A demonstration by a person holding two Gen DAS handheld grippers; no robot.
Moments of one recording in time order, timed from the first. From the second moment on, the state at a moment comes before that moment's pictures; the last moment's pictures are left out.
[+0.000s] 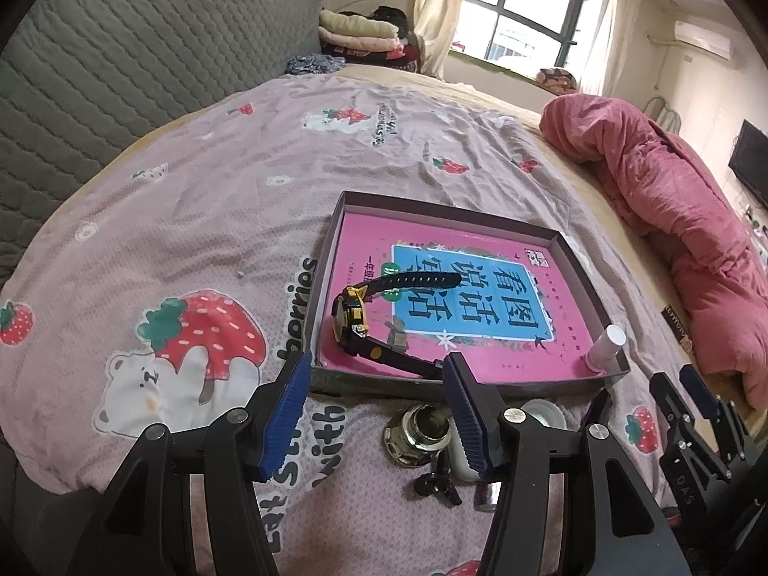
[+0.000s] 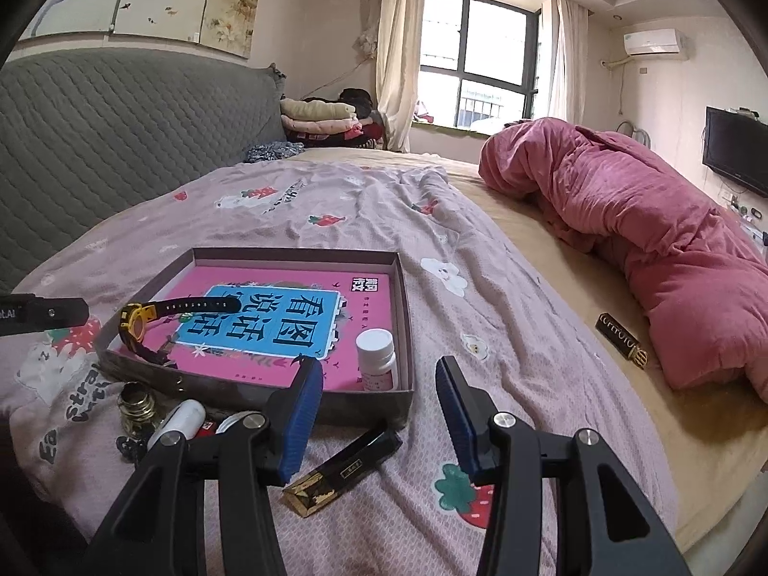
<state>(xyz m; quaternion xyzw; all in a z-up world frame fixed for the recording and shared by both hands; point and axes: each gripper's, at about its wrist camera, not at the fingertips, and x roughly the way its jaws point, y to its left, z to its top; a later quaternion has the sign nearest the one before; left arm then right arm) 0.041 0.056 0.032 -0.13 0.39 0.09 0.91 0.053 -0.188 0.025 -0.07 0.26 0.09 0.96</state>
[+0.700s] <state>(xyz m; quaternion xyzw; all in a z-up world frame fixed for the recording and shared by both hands) 0.022 0.050 0.020 -0.11 0.41 0.08 0.90 0.036 -0.188 0.029 -0.08 0.27 0.10 0.95</state>
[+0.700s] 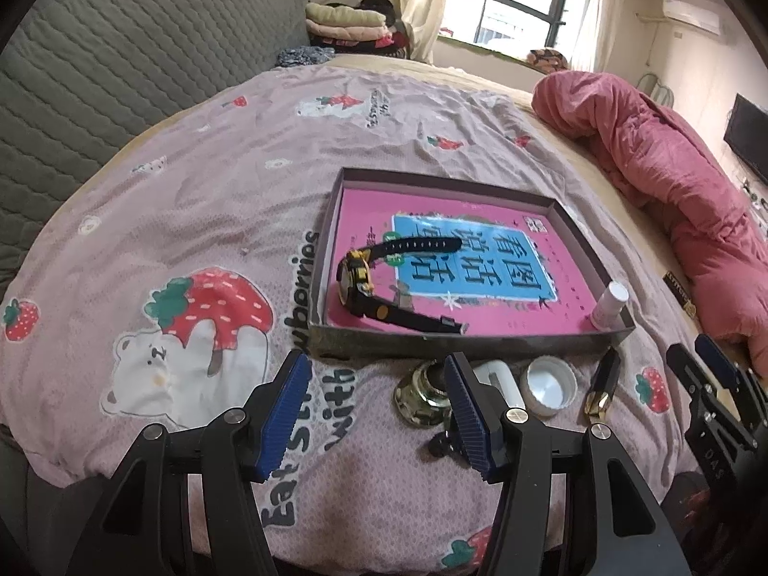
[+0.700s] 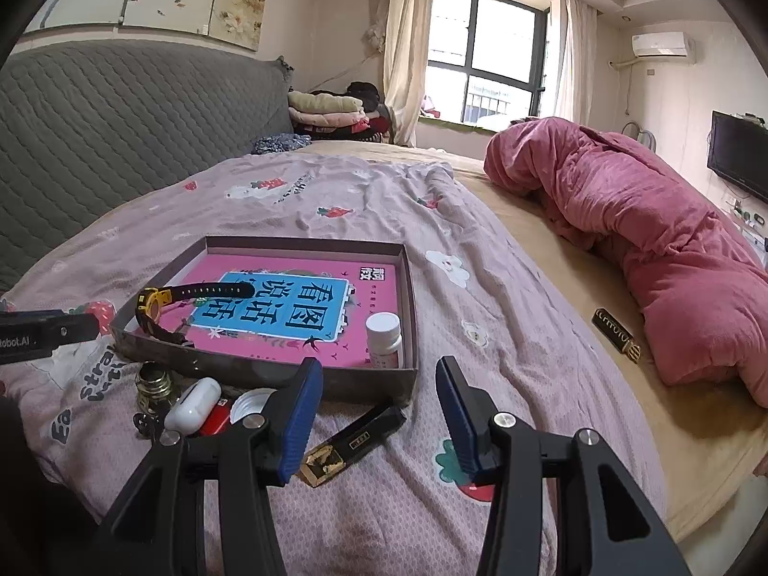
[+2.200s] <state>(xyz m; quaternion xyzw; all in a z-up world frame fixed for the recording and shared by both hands) 0.026 0.027 -0.023 -0.10 0.47 0.04 0.88 0.036 -0.169 -0.002 -0.09 0.35 0.18 0.92</state>
